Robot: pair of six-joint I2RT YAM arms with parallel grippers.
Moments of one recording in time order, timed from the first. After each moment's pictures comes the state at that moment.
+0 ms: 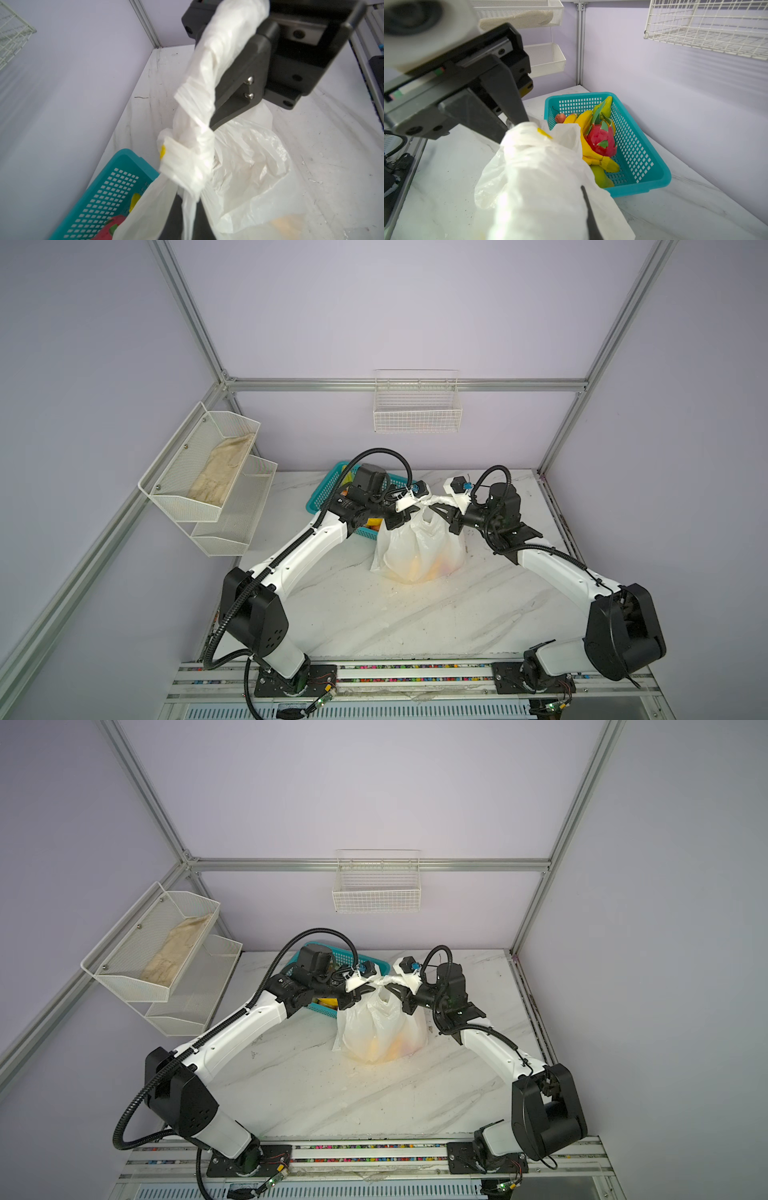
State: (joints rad) left arm -0.54 1.61 1.48 -0.46 0.46 0.65; right arm 0.37 1.42 0.97 0.23 -0.68 -0.16
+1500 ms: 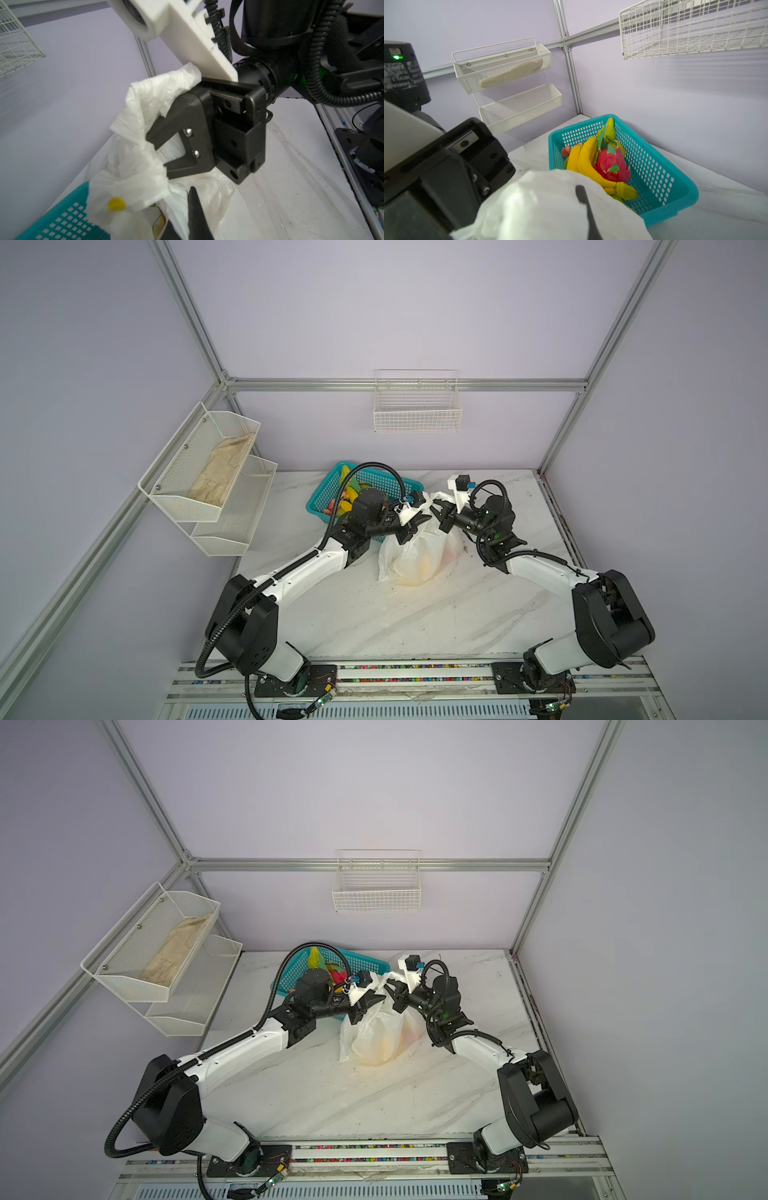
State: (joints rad) left arm -0.62 1.51 1.08 0.17 0.51 0.29; right arm 0.44 1.50 0.83 0.73 -0.60 0.25
